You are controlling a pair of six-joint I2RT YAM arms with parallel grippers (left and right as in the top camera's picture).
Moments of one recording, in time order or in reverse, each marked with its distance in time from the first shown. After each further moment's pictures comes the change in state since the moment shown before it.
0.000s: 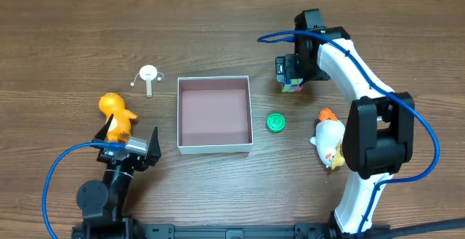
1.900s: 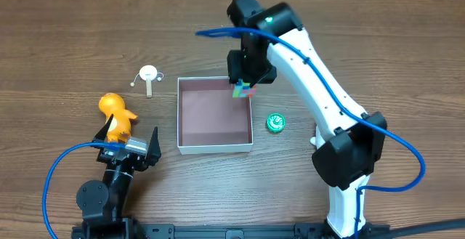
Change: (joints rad) left arm 0.000 0.000 0.000 0.000 0.000 0.000; right arm 0.352 0.018 0.468 -0.521 -0.130 0.325
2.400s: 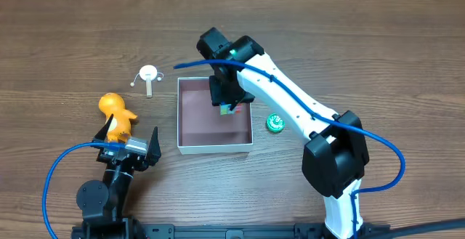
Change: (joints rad) left arm 0.000 0.000 0.000 0.000 0.000 0.000; right arm 0.140 0.000 -0.221 0.211 0.135 0.093
